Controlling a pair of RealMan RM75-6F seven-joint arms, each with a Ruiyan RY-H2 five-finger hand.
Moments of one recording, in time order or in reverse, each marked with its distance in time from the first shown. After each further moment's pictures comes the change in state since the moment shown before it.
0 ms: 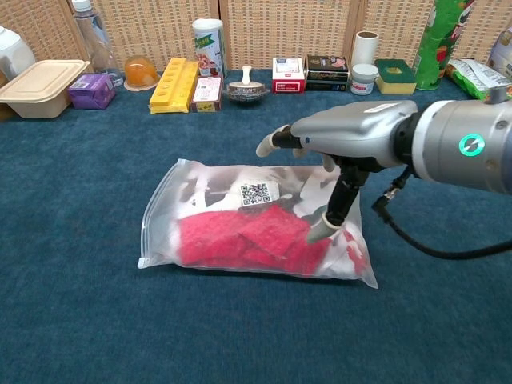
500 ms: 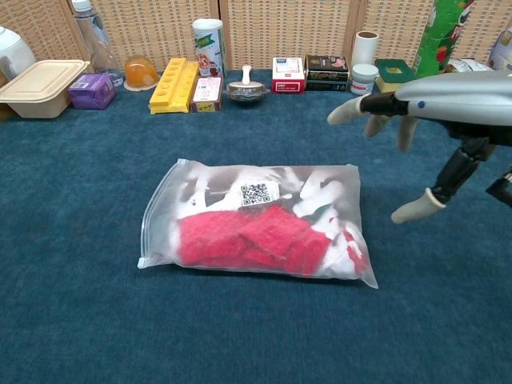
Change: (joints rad) left arm 0.002 0.005 -0.003 -0.055 0.008 -0.004 0.070; right arm -0.302 0.275 -0.001 0.018 -0.573 -0.169 0.471
